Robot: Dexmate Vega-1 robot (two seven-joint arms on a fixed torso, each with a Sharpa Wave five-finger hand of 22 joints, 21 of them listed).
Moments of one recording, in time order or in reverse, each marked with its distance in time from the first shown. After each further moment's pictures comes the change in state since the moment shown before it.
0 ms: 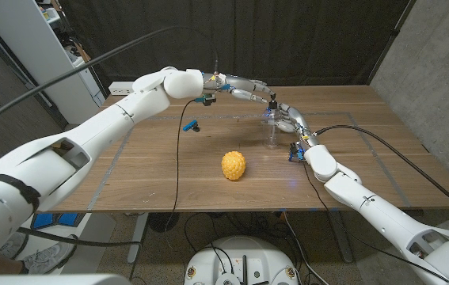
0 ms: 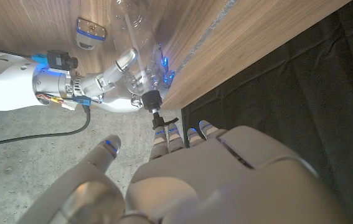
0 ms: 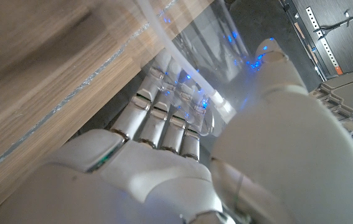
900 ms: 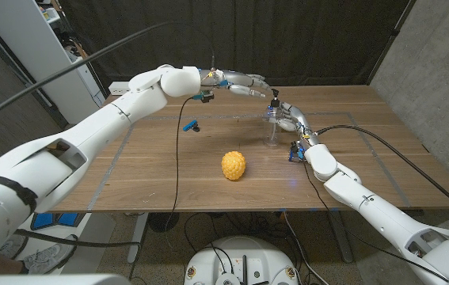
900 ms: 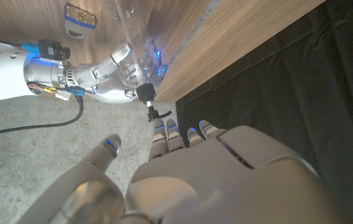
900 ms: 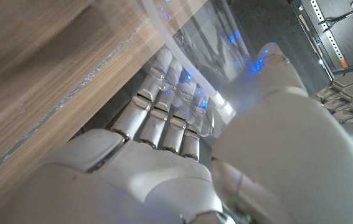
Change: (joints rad) left arm 0.012 0.013 -0.033 -0.027 0.005 0.024 0.051; left_hand 0.000 0.000 -0.004 -0.013 0.000 0.005 0.012 0.007 0.002 0.000 0.000 0.000 0.001 0.000 0.000 0.000 0.000 0.004 -0.004 0.000 0.000; right arm 0.005 0.009 0.002 0.013 0.013 0.007 -0.001; right_hand 0.000 0.000 -0.003 0.003 0.000 0.000 0.000 -0.003 0.000 0.009 -0.009 -0.009 0.001 0.000 0.000 -0.013 0.006 -0.004 -0.003 0.008 0.000
